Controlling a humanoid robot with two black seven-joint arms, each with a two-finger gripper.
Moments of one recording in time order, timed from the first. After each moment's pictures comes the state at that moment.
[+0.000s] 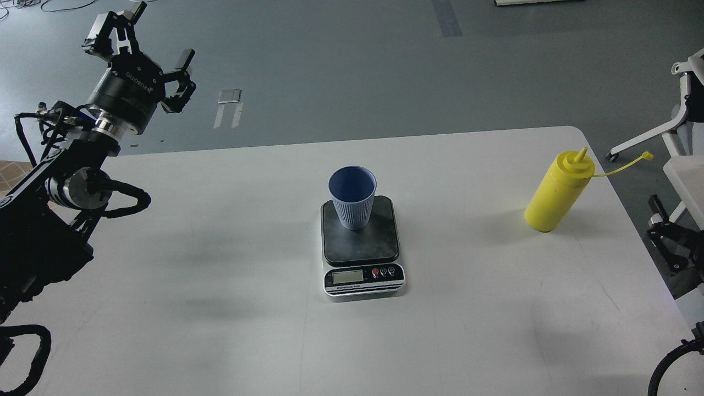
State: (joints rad) left arm -0.82 0.46 -0.83 -0.71 0.22 -0.49 -0.41; right arm -0.37 -0.25 1.81 1.49 0.34 0.49 -0.31
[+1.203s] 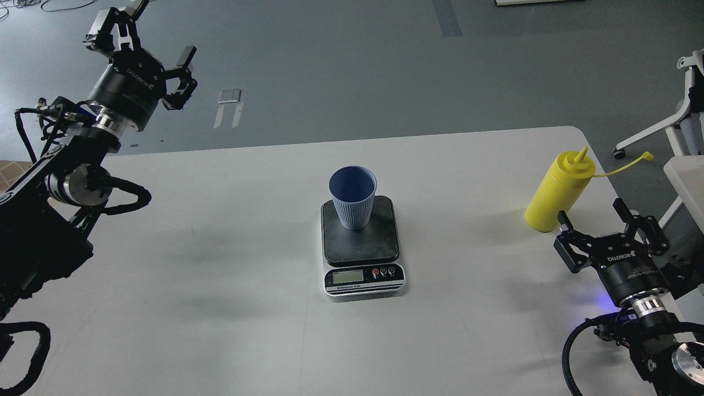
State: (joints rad) left arm -0.83 0.46 -0.82 -0.71 0.22 -0.49 -0.41; right arm -0.05 -0.13 1.61 1.07 0.32 0.49 -0.30
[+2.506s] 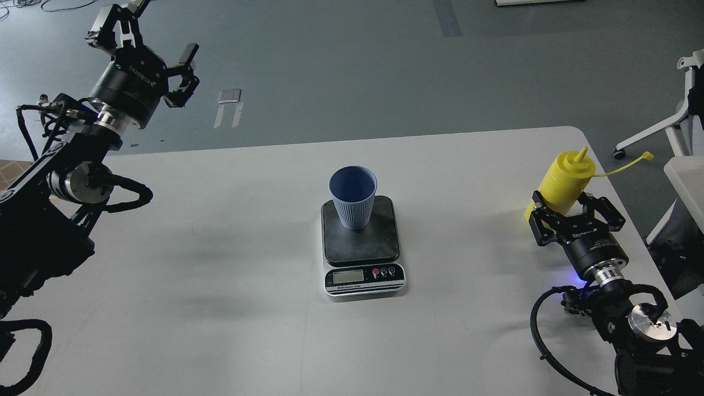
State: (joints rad) left arm -0.84 0.46 -0.81 -0.71 0.23 -0.49 -0.41; right arm 0.18 -0.07 1.57 0.78 0.30 0.49 -0.29
